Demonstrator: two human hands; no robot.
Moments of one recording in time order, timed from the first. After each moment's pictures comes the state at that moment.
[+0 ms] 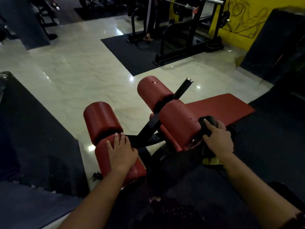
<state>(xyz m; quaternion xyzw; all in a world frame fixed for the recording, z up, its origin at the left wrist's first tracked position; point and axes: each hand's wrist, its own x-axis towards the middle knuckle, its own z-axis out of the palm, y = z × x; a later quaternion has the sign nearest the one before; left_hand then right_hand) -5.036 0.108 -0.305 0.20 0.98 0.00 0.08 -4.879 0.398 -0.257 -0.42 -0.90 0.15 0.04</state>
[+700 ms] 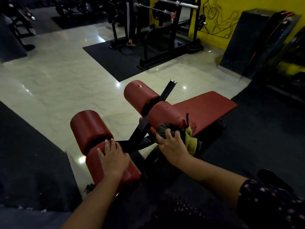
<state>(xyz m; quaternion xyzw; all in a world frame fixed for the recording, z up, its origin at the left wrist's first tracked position) -5.036 0.111 -0.301 0.19 0.98 0.01 0.08 -4.917 0.301 -0.280 -0.05 -0.96 -0.28 -0.03</state>
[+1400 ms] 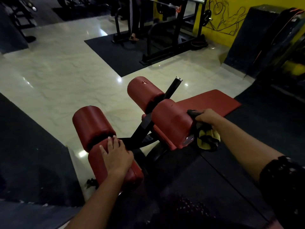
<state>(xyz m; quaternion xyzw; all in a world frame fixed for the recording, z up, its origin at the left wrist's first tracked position) -5.038 0.112 -0.305 0.19 0.98 0.01 0.07 -4.938 0.443 -0.211 -0.50 -0.79 0.34 -0.06</state>
